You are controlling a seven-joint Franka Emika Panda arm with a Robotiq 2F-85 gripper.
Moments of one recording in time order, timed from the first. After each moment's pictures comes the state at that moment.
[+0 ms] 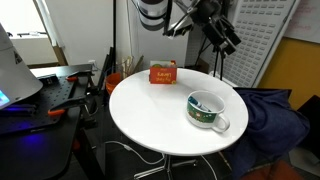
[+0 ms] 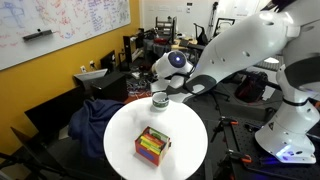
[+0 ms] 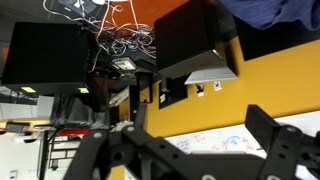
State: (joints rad) arm 0.88 0.88 -1.08 -2.21 0.27 3.26 0.90
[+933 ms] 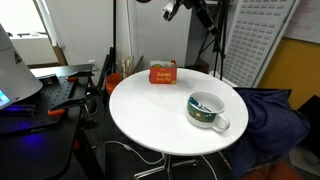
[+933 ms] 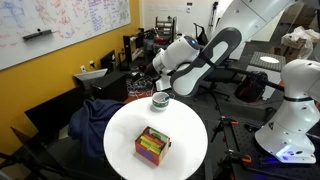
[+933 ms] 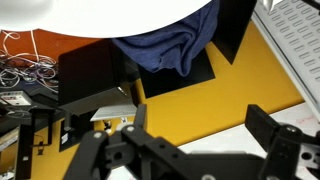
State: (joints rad) arm 0.40 0.36 -0.45 -2.30 0.22 3.41 0.39
